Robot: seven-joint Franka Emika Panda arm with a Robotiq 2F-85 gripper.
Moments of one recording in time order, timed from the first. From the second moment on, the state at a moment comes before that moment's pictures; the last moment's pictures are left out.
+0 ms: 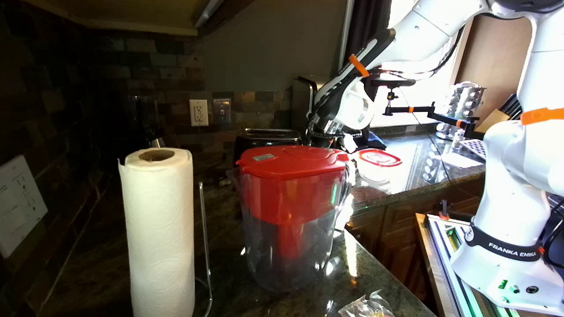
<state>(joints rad) 0.09 0.07 -0.37 -2.46 0.68 2.81 -1.18</state>
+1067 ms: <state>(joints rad) 0.08 0.08 -0.37 -2.46 0.68 2.81 -1.18</state>
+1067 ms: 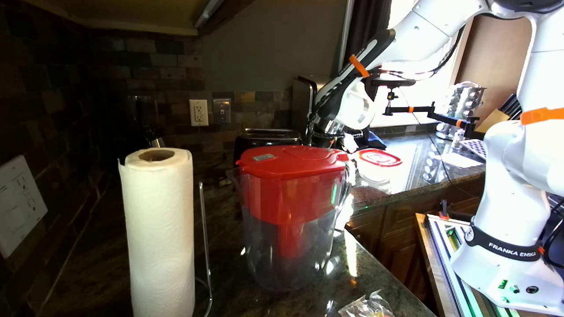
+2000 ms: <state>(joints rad) 0.07 0.08 -0.37 -2.46 0.72 2.87 -1.18</state>
